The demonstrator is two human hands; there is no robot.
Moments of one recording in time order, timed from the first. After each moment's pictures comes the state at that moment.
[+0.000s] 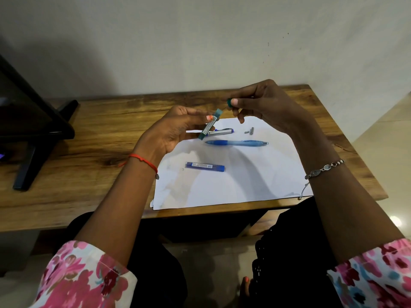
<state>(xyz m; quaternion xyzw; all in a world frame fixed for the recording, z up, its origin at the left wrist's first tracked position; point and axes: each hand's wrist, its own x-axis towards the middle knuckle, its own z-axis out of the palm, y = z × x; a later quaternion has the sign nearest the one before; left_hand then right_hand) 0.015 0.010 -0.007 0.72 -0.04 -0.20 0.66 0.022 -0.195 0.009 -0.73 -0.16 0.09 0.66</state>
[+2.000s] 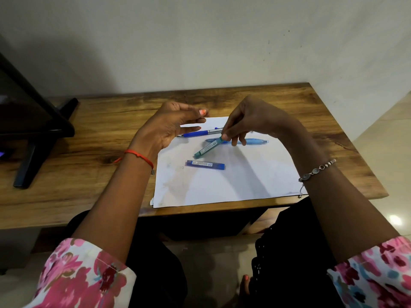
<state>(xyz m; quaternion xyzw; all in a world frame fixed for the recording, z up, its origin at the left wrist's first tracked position) 0.021 0.019 -0.009 0.72 -0.01 -0.15 0.67 0.015 -0.181 0.004 -0.85 -0.15 0.20 0.47</state>
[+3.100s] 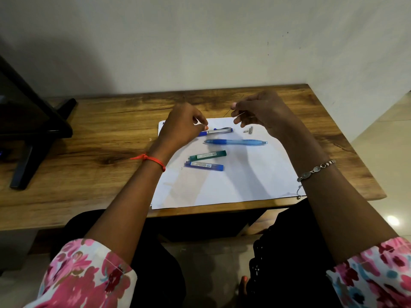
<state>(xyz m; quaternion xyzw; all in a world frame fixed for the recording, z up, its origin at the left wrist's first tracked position) 0.020 0.001 -0.022 0.93 -0.12 0.02 0.35 0.021 -0.186 -0.002 -0.76 0.05 0.05 0.65</state>
